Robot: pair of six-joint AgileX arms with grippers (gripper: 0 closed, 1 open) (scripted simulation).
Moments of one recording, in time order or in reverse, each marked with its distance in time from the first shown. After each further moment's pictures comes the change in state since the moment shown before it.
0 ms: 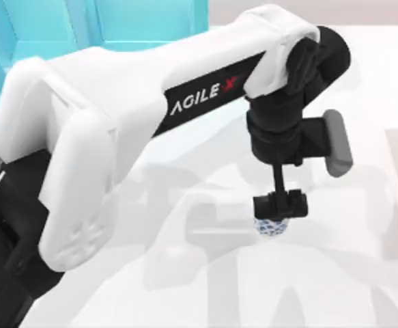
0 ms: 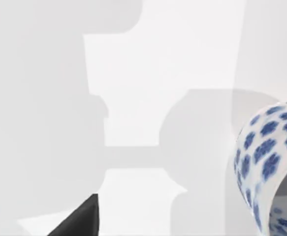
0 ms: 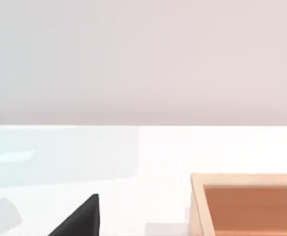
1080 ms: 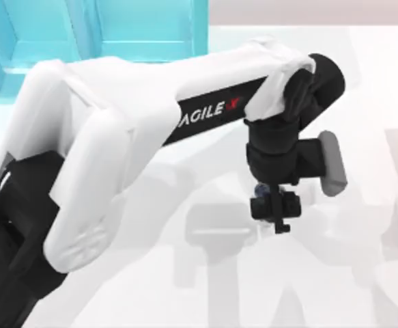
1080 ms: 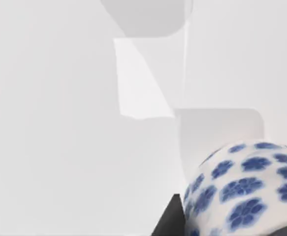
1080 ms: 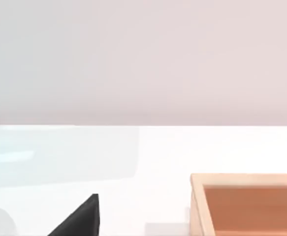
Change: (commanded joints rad) left arm -0.005 0.006 -0.111 0.113 0.000 -0.005; right arm 0.000 0.000 0.000 0.000 0.000 0.000
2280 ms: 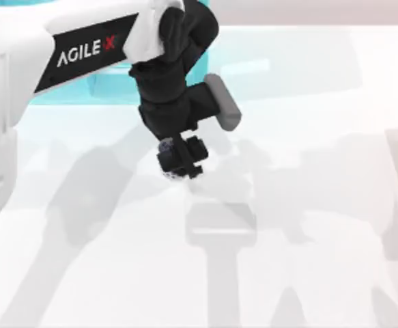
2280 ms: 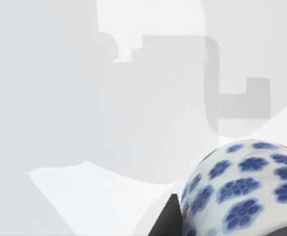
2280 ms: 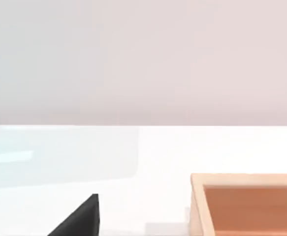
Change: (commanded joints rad) left arm 0.302 -0.199 -0.226 0.026 -0.007 -0.064; right arm 0.000 0.000 0.000 0.000 0.000 0.000
